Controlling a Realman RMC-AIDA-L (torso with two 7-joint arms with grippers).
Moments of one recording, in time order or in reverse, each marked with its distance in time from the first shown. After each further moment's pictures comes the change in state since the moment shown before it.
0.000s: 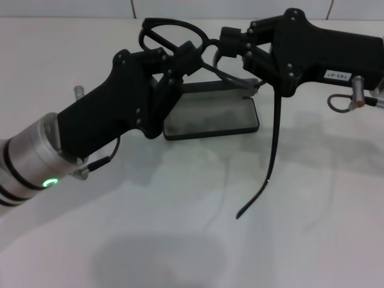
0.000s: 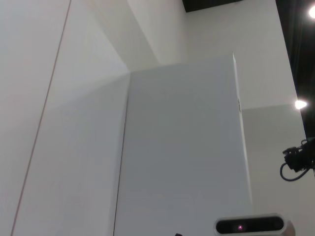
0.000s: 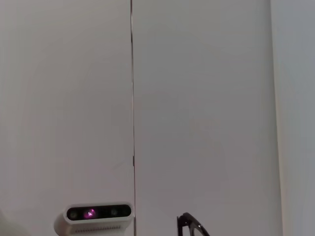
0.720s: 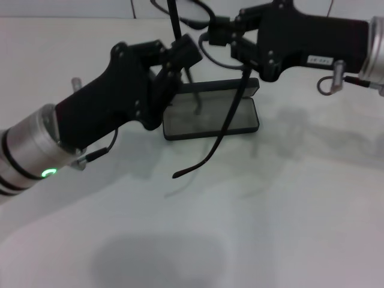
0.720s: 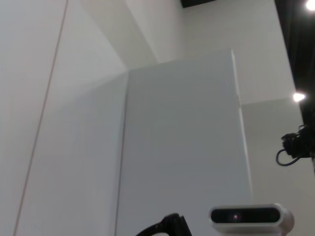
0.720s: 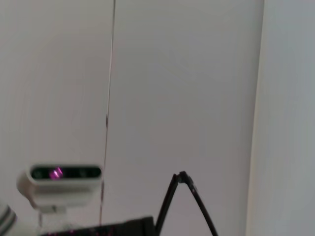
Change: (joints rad) left arm -0.017 0.014 -0.005 0.004 0.000 -0.012 0.008; right arm -0.008 -0.005 -0.049 -0.138 -0.086 0.175 0.040
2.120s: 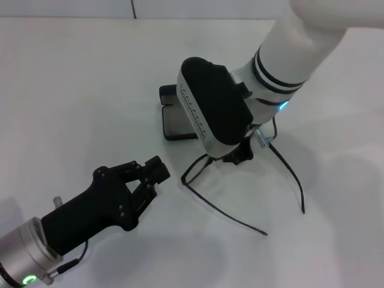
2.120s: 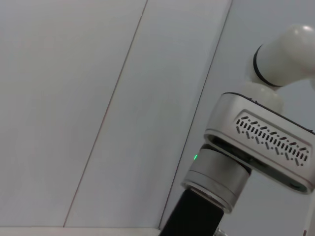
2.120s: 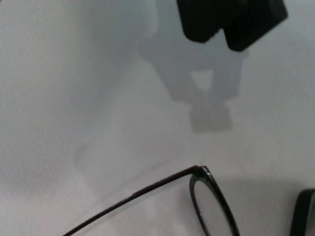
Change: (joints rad) left arm 0.300 -0.009 -0.001 -0.041 0.167 -0.200 -0.028; right arm 0.705 0.006 -0.671 0.294 -0.824 0.183 0.447
